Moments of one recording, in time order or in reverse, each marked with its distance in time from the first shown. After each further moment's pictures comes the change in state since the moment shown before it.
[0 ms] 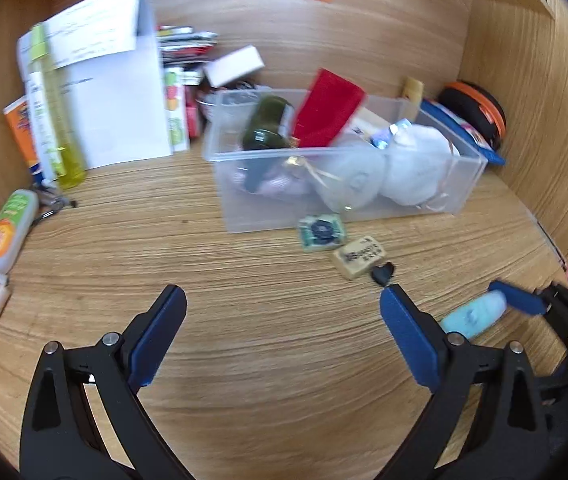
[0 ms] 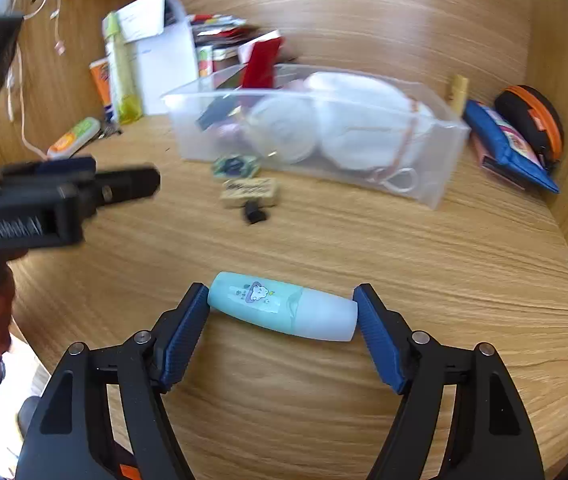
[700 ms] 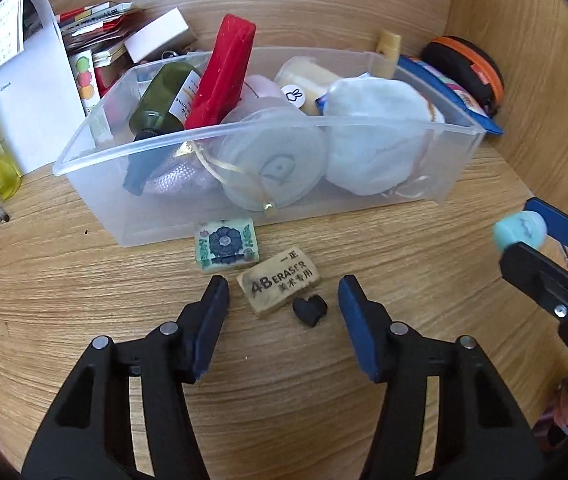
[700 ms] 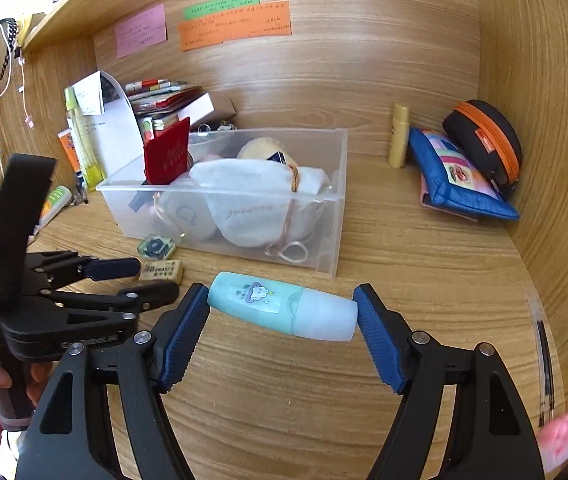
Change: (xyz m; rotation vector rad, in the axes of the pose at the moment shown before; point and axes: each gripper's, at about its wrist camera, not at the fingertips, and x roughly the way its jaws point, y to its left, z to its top) left arm 0.055 -0.052 0.020 0.035 0.123 -0.024; right arm -0.020 -0.080 0.037 0.071 -0.123 0.003
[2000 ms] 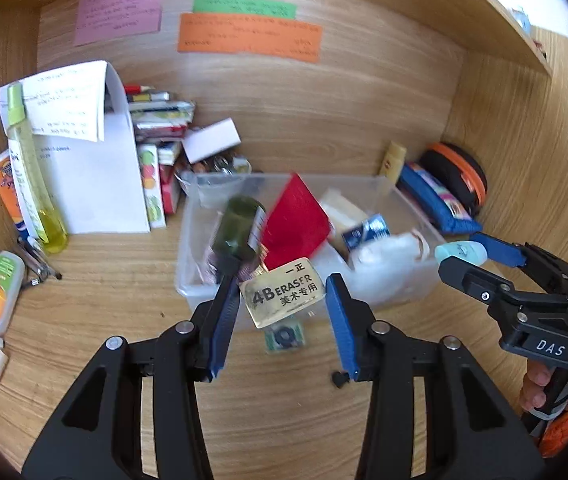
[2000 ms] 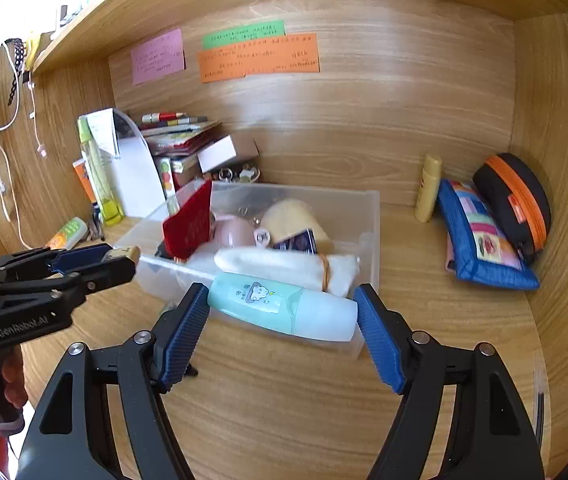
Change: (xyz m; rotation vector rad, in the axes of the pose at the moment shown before) left arm -0.078 0.050 0.034 -0.078 -0.263 -0.046; right arm 0.008 0.012 0.060 -0.037 -0.058 0.068
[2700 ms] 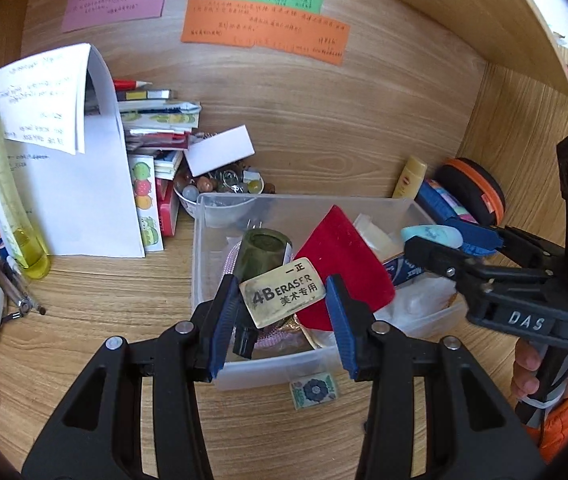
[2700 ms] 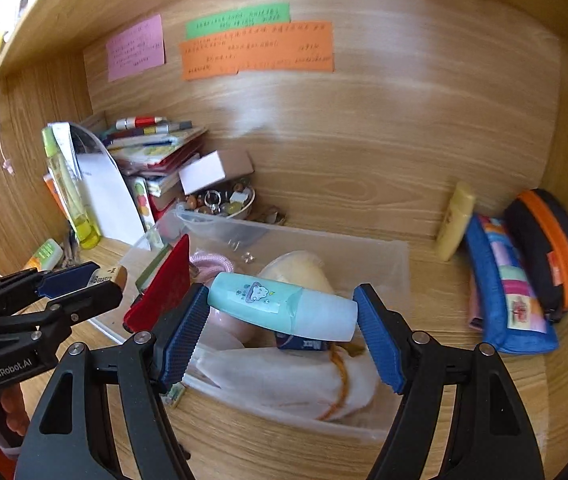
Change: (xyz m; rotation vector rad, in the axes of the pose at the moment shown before) left arm 0.047 0.027 0.023 -0.015 0.012 -0.042; right arm 0.068 0.008 0.055 -0.016 0.058 -0.029
